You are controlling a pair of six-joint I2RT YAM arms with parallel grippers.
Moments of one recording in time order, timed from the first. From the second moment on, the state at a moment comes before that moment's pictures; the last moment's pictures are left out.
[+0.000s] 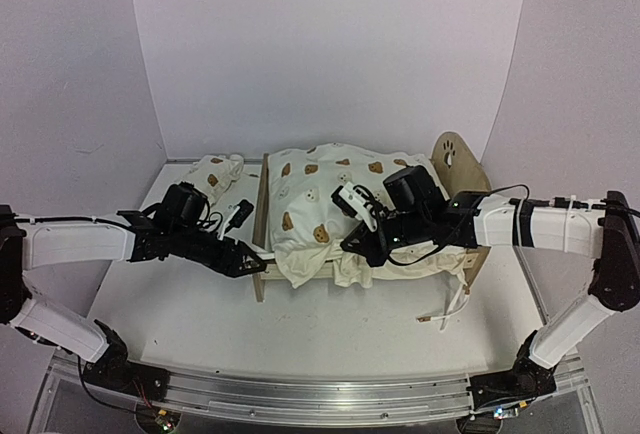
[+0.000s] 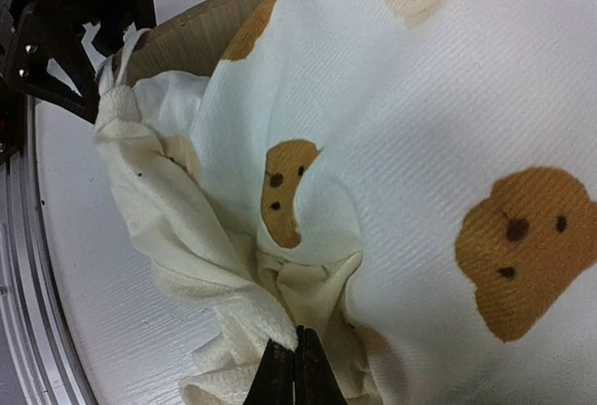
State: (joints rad) left arm -0.64 1.32 0.72 -0.14 0.55 -0.28; right arm 0.84 1.54 1.03 -0.21 -0.23 -0.10
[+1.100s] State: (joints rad) left arm -0.66 1.09 0.80 -0.32 0.63 -0.28; right arm 0.84 1.54 1.03 -0.21 -0.23 -0.11
